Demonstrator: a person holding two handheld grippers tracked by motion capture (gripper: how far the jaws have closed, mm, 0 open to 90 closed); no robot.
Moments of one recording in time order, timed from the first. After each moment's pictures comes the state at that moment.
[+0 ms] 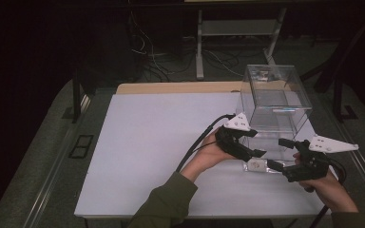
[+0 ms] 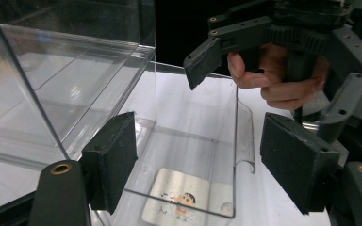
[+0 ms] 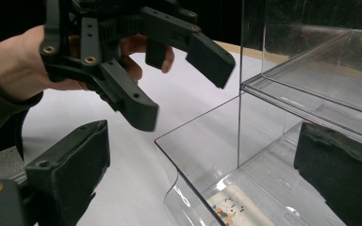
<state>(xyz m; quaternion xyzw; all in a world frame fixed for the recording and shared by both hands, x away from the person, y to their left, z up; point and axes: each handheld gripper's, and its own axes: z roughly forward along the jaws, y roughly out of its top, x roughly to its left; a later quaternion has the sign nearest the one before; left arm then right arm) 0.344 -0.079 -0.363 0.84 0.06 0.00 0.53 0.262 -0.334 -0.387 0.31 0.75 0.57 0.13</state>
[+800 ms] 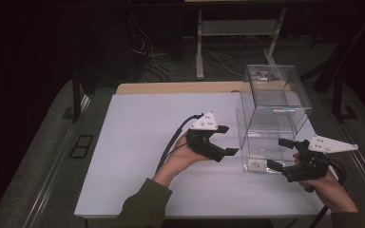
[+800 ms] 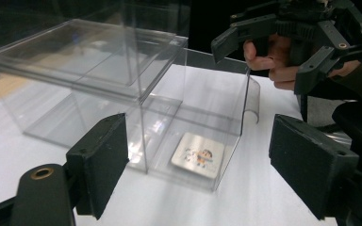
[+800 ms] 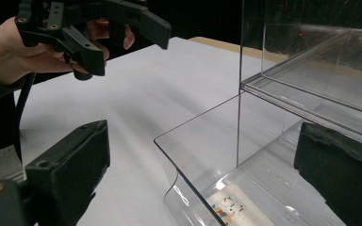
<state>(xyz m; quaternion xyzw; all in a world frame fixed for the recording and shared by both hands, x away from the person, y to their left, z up) 0.338 0.000 -0.359 0.83 0.11 0.03 0.55 0.262 -0.333 -0.387 0.31 0.75 0.57 0.13</state>
